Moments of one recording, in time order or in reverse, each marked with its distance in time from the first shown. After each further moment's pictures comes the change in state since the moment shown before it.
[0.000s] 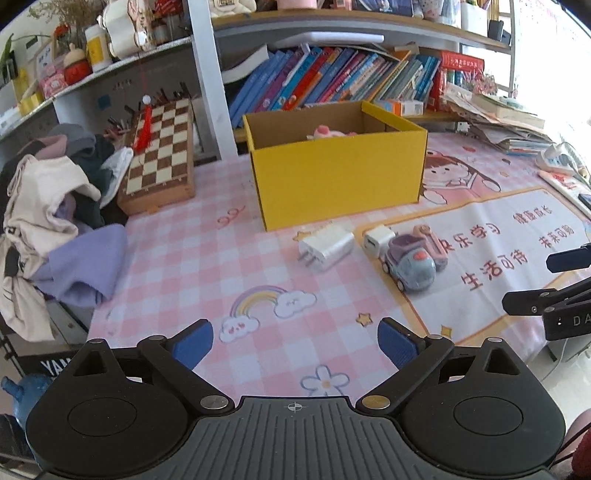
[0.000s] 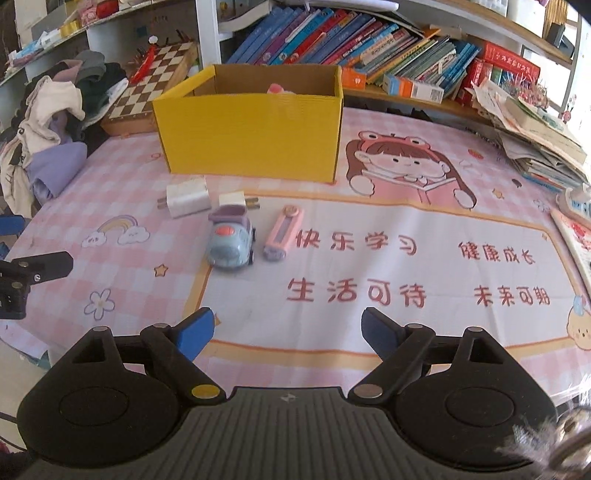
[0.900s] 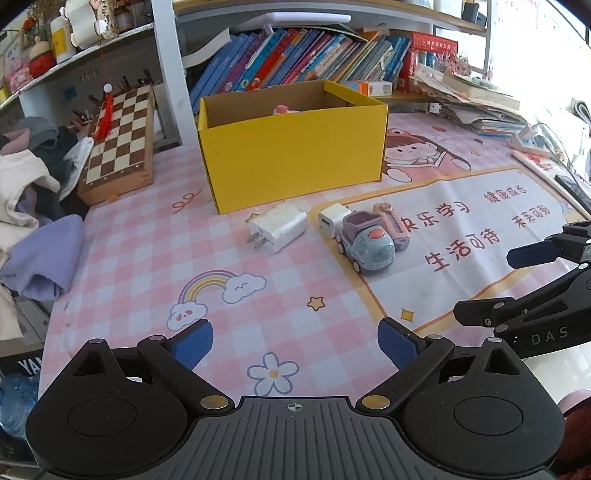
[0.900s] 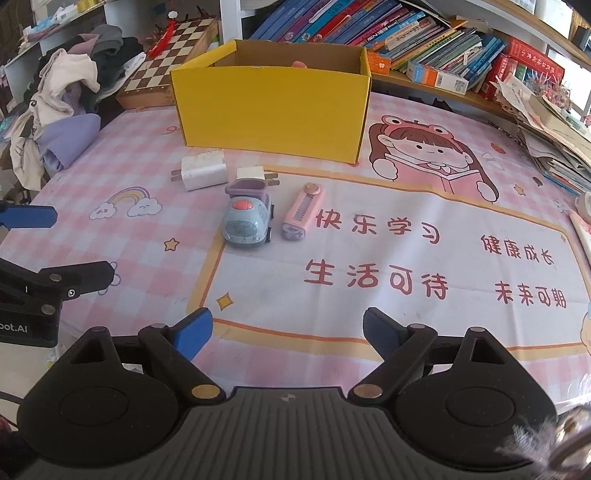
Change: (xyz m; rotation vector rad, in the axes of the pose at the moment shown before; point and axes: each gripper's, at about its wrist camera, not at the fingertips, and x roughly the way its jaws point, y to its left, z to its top) left arm 0.017 -0.028 -0.003 0.033 0.043 -0.077; right arm 0.015 0.007 -0.003 -0.054 0.050 0.035
